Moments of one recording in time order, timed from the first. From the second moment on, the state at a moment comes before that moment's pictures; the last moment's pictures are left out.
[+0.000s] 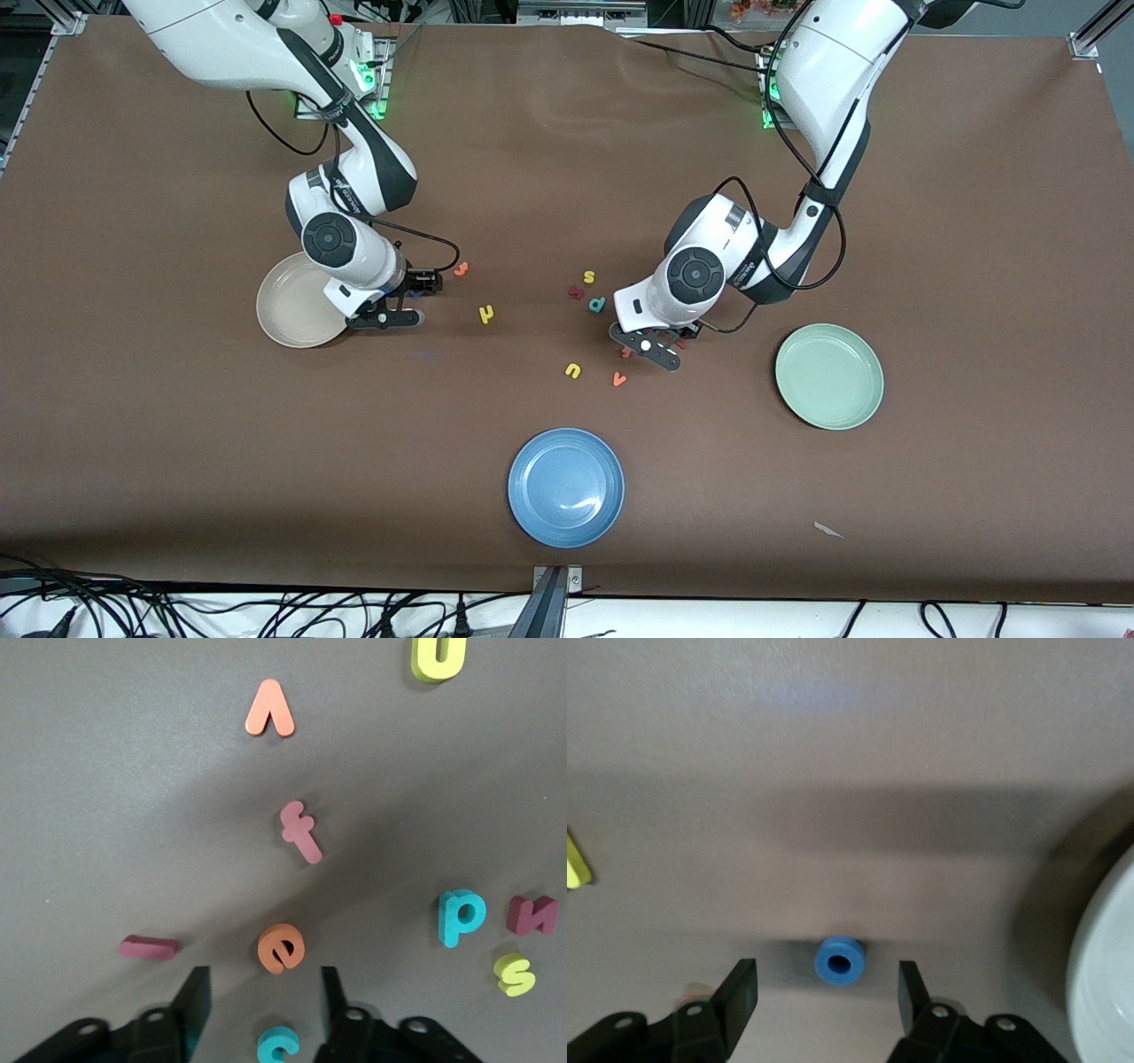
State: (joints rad) left arm -0.41 0.69 -0.16 -1.65 -0.01 2.20 -0.03; right arm 0.06 0.48 0.36 -2.10 -0.11 2.40 0.44
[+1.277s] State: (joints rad) left arm -0.41 0.69 -0.16 -1.70 -0.01 2.32 -0.03; right arm 0.06 0.51 0.36 -2.12 -0.13 2.45 0.43
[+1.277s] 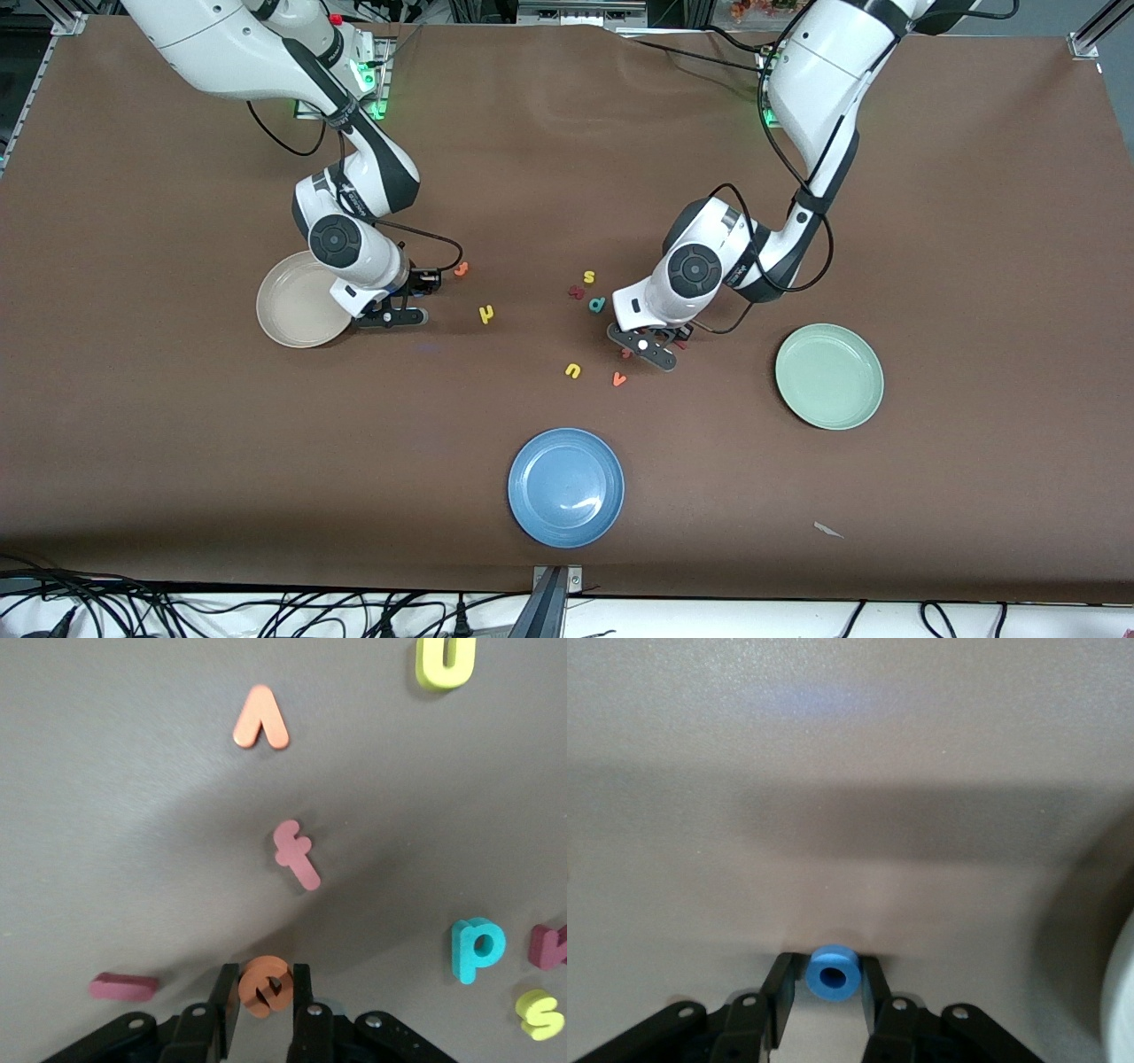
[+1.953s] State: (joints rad) left arm -0.13 0.61 -0.14 -1.68 0.06 2.26 0.22; right arm 0.06 0.48 0.36 -2.10 -0.13 2.41 0.49
